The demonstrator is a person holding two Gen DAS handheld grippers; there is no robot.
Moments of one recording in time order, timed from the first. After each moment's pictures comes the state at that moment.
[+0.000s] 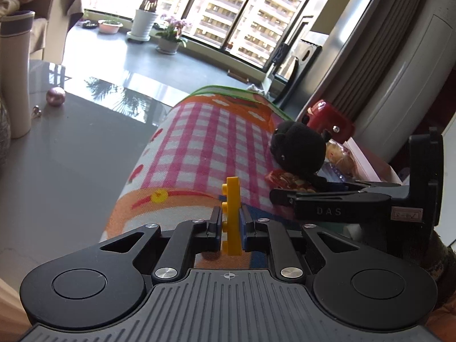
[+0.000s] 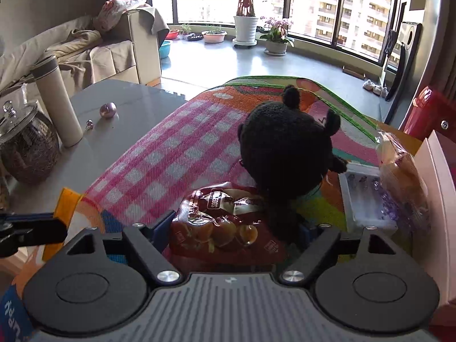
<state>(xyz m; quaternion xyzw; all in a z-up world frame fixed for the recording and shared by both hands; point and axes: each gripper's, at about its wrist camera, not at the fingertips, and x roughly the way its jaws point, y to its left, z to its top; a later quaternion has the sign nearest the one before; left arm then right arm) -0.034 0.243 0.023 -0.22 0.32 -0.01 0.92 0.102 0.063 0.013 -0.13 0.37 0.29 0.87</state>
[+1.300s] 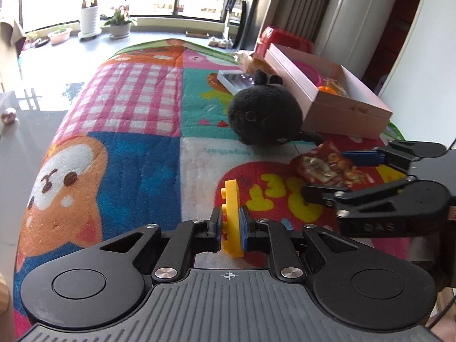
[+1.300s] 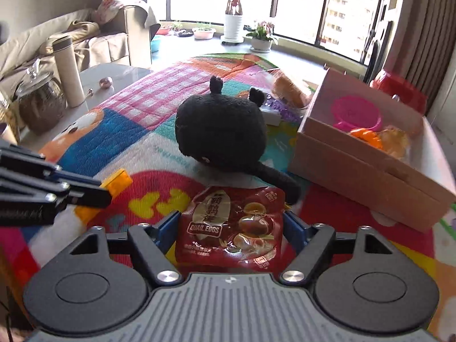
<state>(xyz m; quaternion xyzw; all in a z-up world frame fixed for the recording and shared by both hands) -0.047 0.087 0.026 -0.08 0.40 -0.06 0.91 -0.001 -0.085 0.026 -0.15 0.36 0.26 0.88</state>
